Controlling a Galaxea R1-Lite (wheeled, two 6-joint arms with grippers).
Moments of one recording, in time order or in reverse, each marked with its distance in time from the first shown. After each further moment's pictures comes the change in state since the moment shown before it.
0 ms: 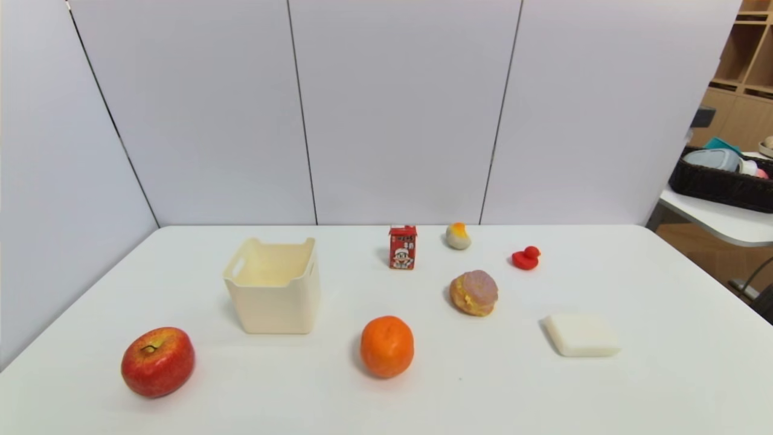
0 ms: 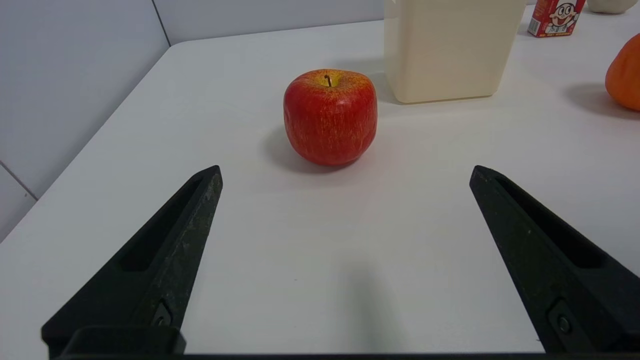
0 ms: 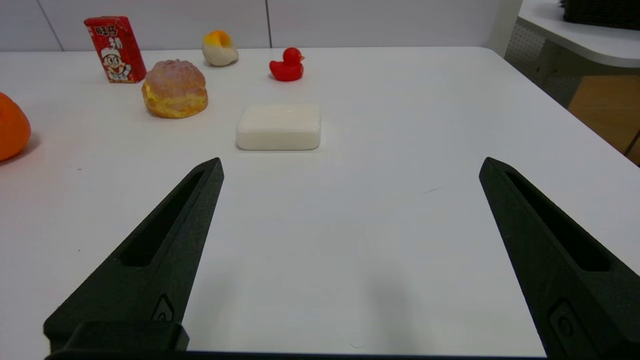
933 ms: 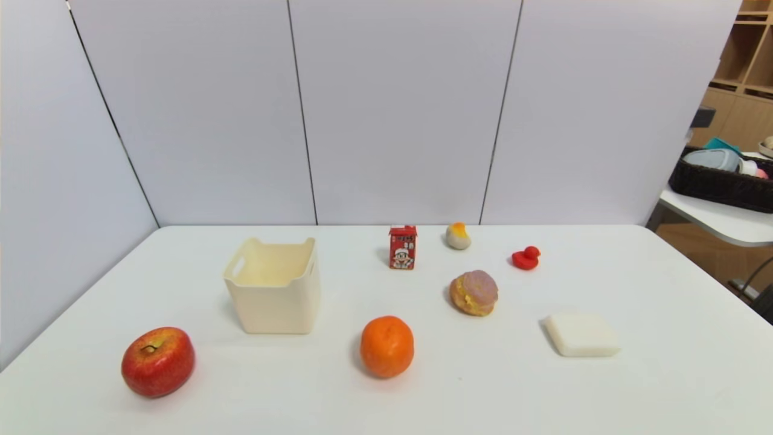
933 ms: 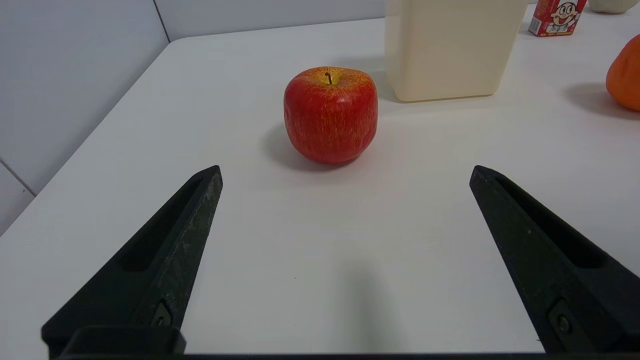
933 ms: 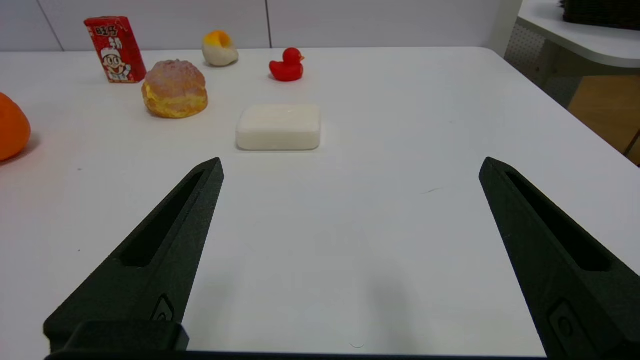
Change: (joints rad) left arm 0.000 0.018 -0.003 0.004 0.003 -0.008; right arm 0.000 0.000 0.000 0.000 0.000 0.000
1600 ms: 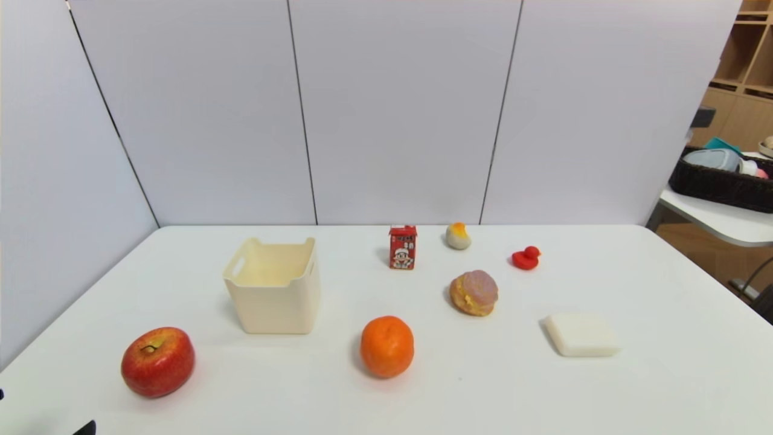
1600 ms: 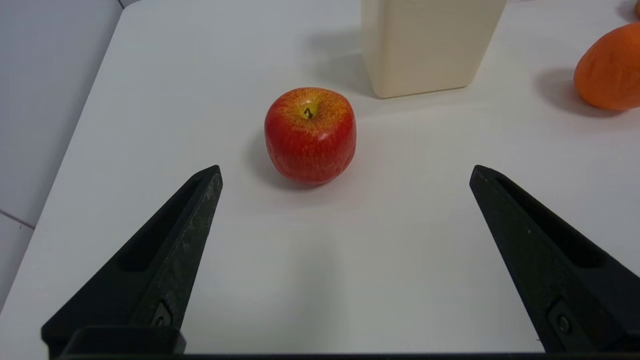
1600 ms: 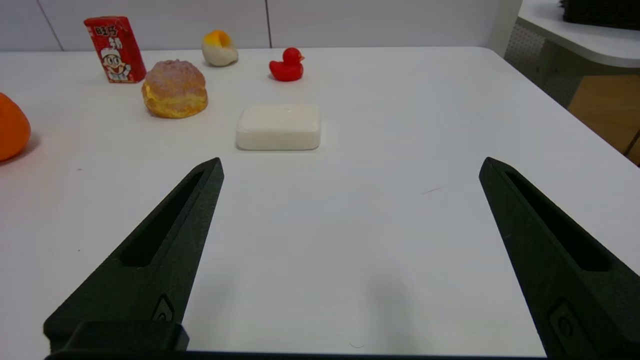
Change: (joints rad) left arm -0.077 0.488 -0.358 0.122 -0.007 0.015; right arm 0.000 0.000 0.000 0.000 0.000 0.000
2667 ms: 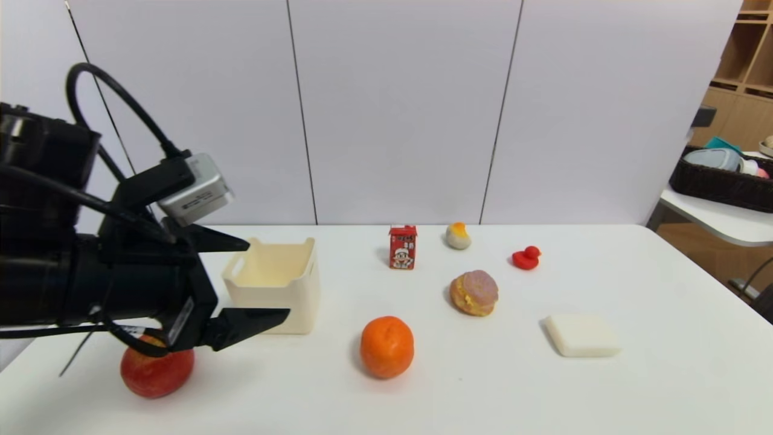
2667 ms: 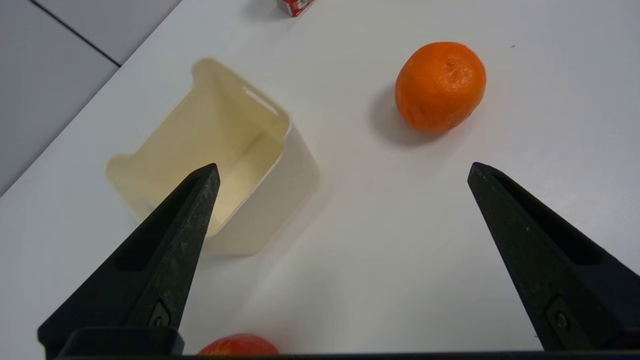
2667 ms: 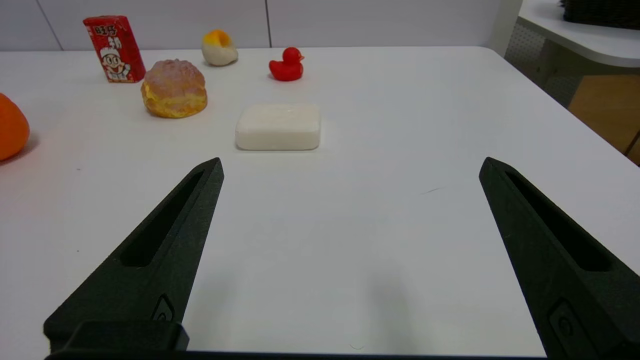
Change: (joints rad) left arm -0.368 0.835 -0.623 0.068 -0.220 0.319; right arm 0.000 0.000 0.000 0.000 0.000 0.000
